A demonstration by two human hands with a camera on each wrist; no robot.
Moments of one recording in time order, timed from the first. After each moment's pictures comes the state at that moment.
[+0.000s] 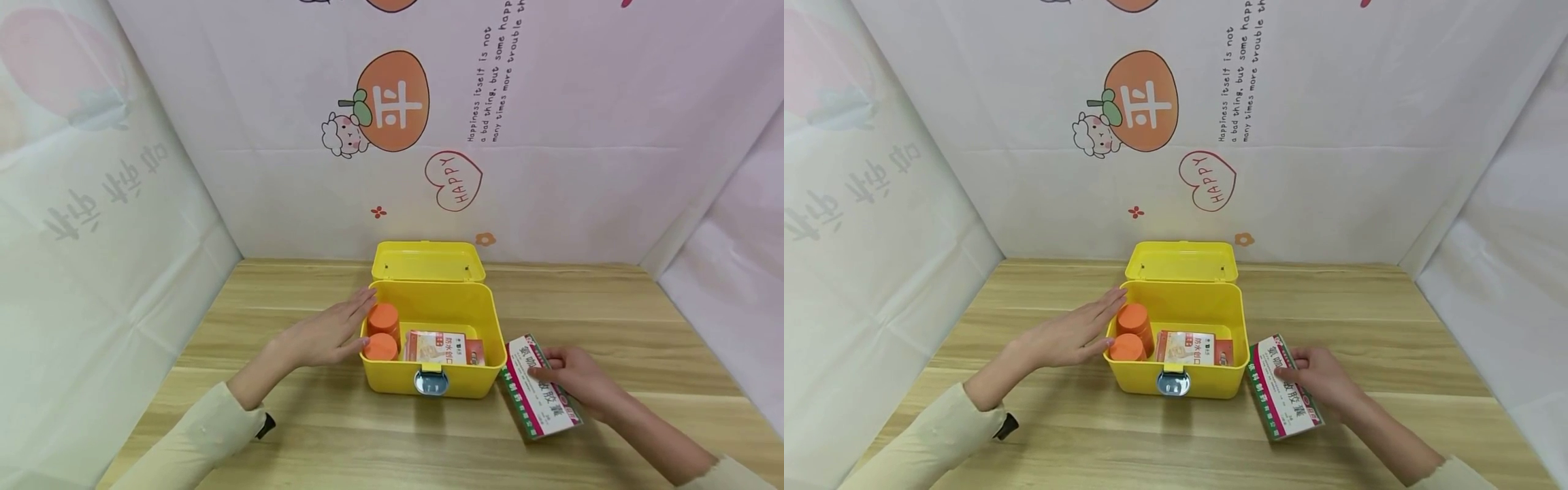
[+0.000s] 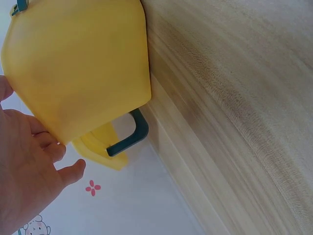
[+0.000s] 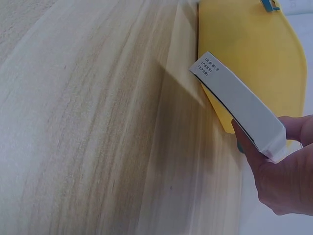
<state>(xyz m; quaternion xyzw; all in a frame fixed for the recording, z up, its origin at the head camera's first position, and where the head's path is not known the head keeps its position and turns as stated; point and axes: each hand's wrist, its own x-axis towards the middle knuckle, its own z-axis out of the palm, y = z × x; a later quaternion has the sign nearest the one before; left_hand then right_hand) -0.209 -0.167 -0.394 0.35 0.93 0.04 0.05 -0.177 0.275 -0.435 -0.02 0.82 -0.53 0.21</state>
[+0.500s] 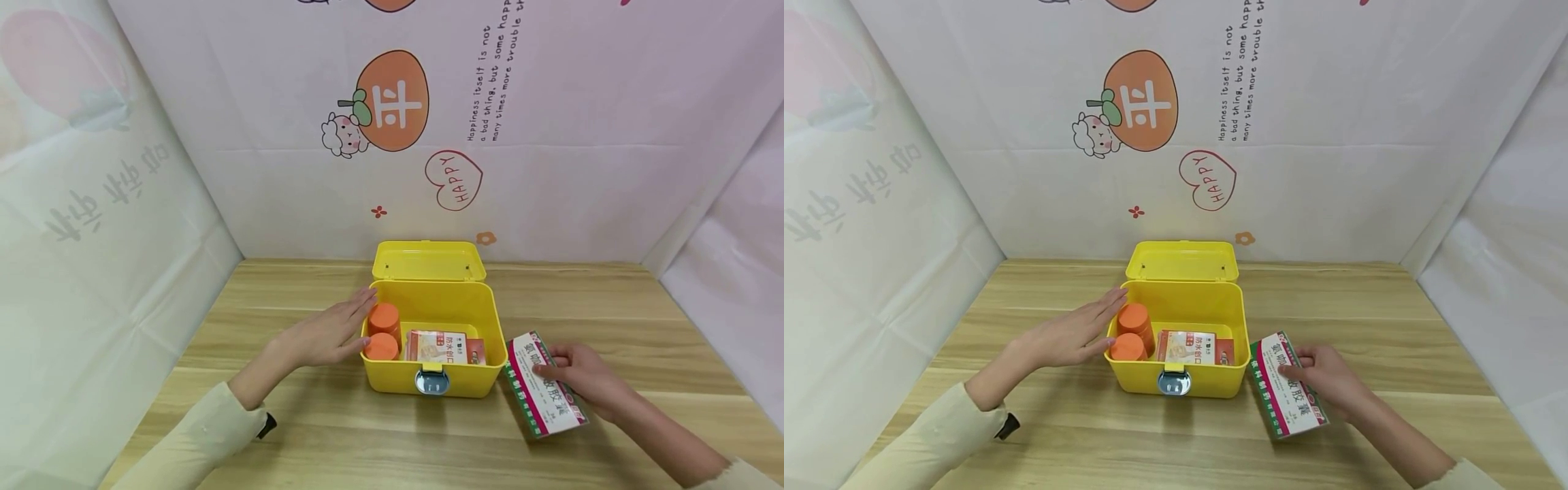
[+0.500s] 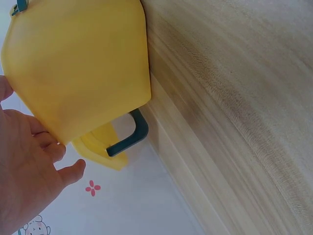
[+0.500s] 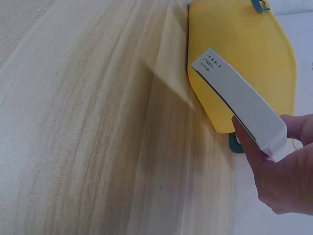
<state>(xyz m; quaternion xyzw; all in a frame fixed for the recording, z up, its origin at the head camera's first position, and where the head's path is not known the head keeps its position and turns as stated) -0.210 -0.167 -0.393 0.36 0.93 0.04 0.05 -0.176 0.281 -0.429 -0.03 0.81 -0.54 0.22</state>
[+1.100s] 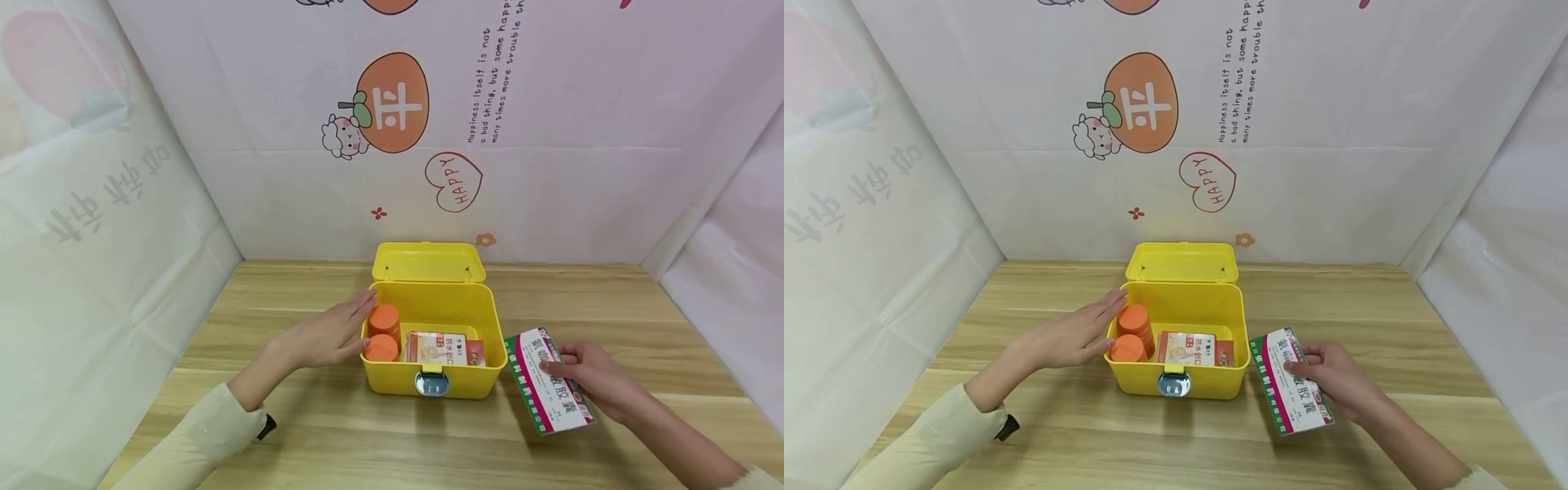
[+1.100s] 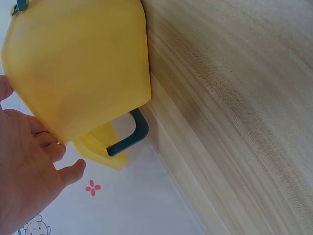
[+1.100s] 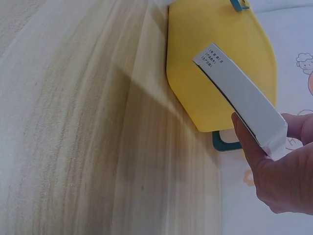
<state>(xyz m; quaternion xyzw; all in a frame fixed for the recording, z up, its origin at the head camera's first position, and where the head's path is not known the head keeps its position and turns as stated) -0.209 -0.168 -0.393 0.36 0.93 0.04 0.04 -0.173 0.290 -0.415 -0.03 0.78 -0.58 0.25</state>
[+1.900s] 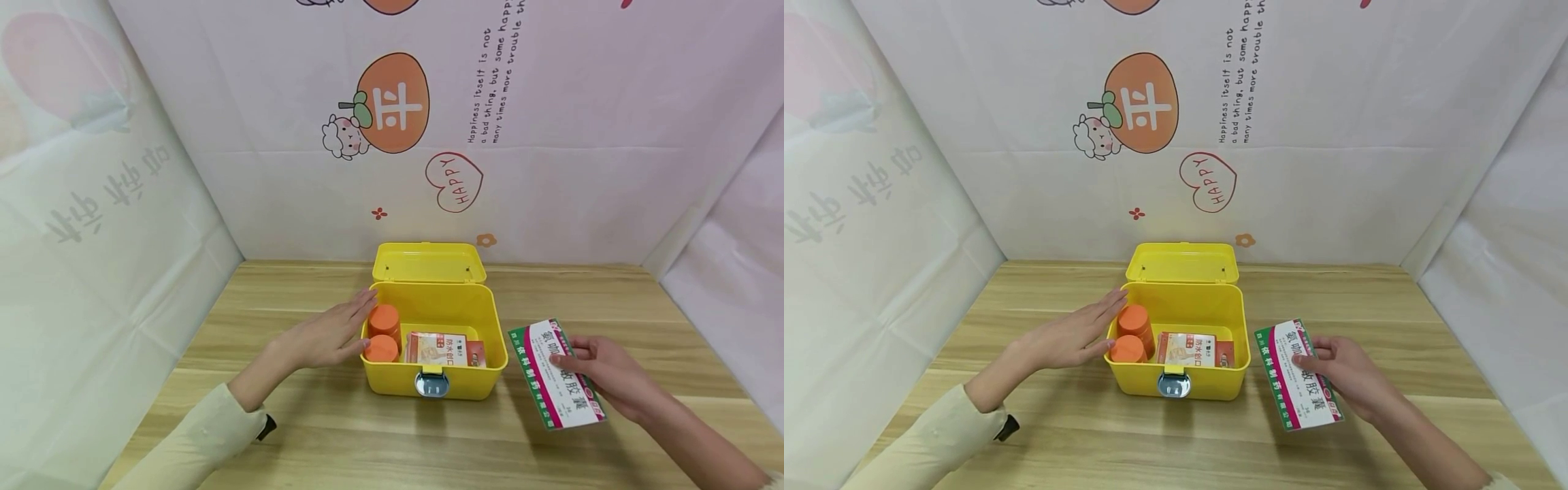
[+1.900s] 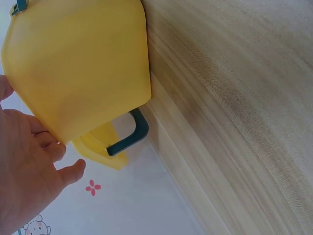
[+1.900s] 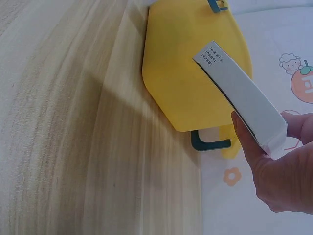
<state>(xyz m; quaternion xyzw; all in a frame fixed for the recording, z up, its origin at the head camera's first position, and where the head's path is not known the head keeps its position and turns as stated) -0.209 -0.167 -0.392 0.36 0.93 0.05 0.04 -0.173 0.297 -0.399 -0.05 0.78 -0.58 0.24</state>
